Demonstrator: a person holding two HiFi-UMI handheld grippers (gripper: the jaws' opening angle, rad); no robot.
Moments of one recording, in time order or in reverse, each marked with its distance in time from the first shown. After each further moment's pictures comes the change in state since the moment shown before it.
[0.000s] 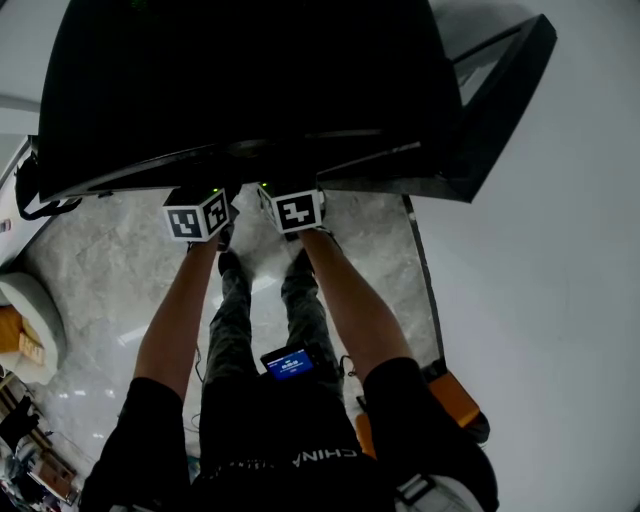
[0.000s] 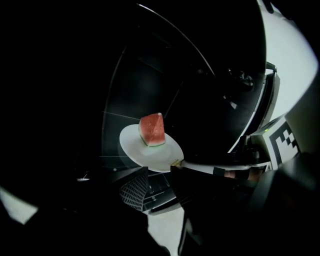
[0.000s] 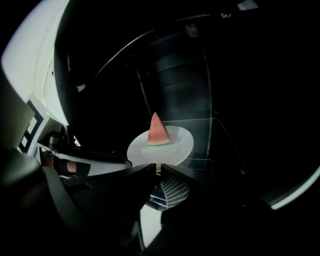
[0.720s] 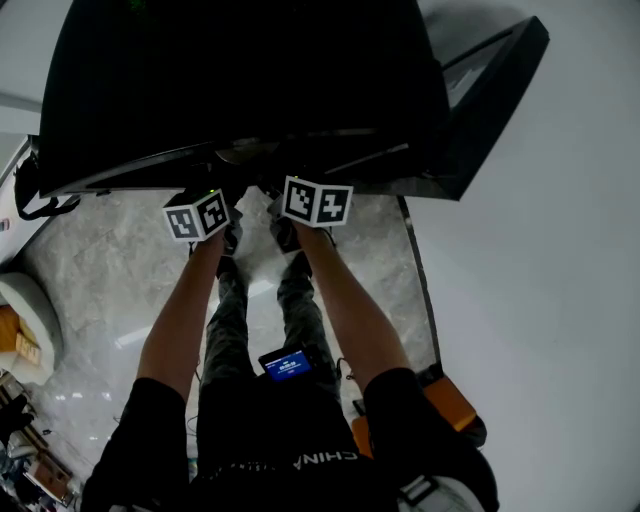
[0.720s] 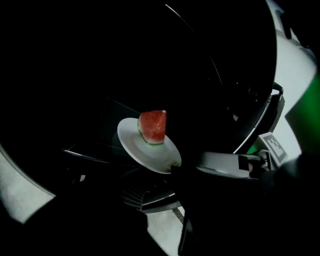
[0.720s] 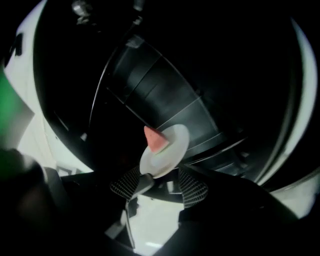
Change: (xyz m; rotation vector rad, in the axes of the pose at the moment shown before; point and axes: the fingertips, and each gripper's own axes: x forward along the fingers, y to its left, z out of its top) left arm 0.007 -0.019 -0.008 -0.196 -0.038 -0.089; right arm -0.022 0.001 0.004 0.505 -0.058 0.248
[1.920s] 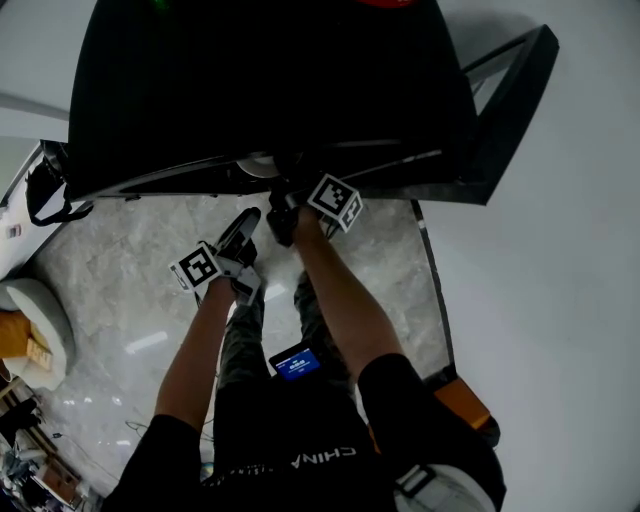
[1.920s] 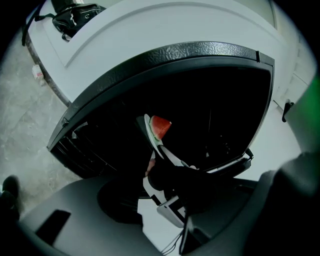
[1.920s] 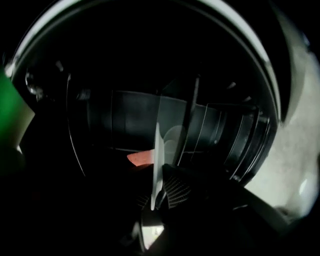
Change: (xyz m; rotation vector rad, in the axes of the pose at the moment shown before) left arm -0.082 -0.019 -0.036 -0.678 -0.171 -0.310; right arm 0.032 -0.008 0.009 0.672 -0.325 0.192
